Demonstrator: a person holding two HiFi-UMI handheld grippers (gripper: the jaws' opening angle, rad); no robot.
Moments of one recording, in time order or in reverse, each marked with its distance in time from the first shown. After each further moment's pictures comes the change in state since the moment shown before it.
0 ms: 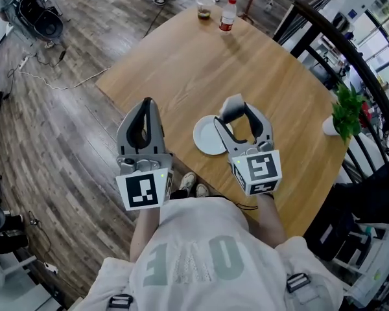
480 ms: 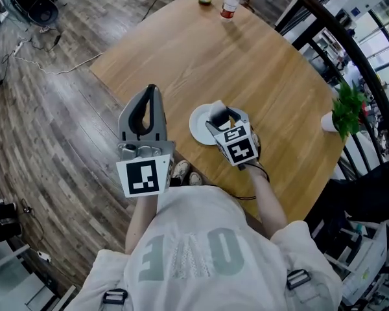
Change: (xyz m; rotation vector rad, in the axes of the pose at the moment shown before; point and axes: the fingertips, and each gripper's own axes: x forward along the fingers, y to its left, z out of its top) left arm 0.011 -0.013 -0.027 -0.014 0.050 -0.011; right arm 0.046 0.018 -0.163 -0.012 0.553 0.169
